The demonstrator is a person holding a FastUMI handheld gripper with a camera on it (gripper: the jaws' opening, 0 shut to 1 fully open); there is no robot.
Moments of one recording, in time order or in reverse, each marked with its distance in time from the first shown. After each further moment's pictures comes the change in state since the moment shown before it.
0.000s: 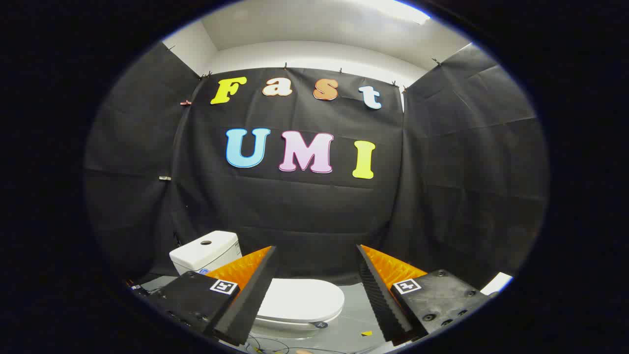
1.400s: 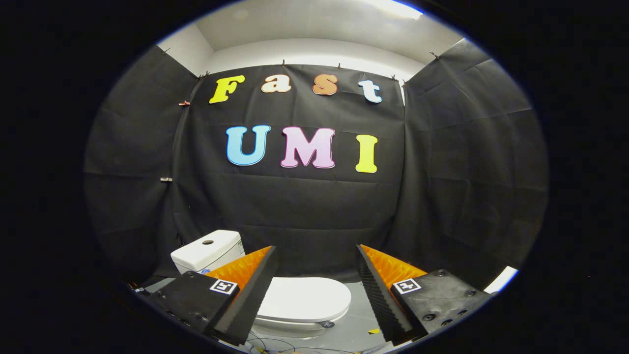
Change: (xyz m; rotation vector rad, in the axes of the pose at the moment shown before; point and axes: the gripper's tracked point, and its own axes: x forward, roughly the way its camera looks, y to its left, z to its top) arm 0.017 0.005 -0.017 0.034 0.027 0.034
